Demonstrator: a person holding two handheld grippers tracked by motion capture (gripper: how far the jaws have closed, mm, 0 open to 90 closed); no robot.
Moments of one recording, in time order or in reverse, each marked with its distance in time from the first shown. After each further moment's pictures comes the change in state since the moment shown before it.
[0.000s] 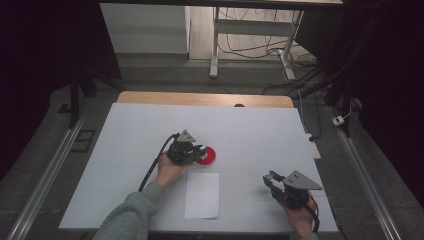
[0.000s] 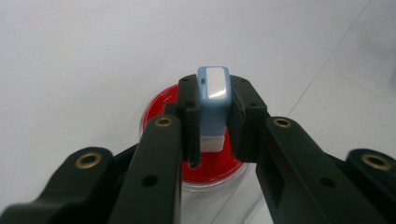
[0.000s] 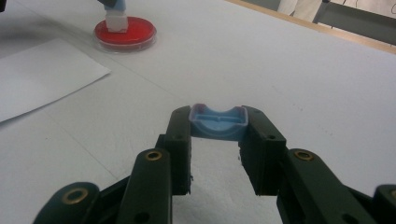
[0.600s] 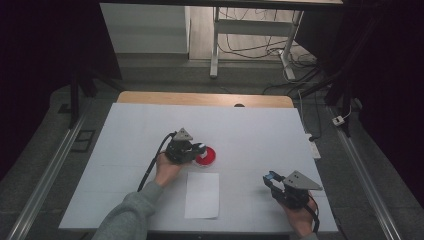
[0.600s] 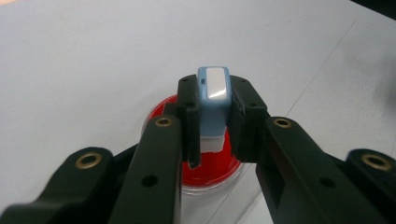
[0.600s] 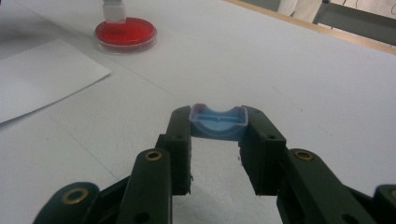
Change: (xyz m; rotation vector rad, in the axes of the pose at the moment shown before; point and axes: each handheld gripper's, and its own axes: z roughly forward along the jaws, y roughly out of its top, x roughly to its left) left arm 0.001 0.002 -0.008 -0.037 -0.012 -0.022; right arm 0.000 0.000 0.000 -0.002 0.000 0.000
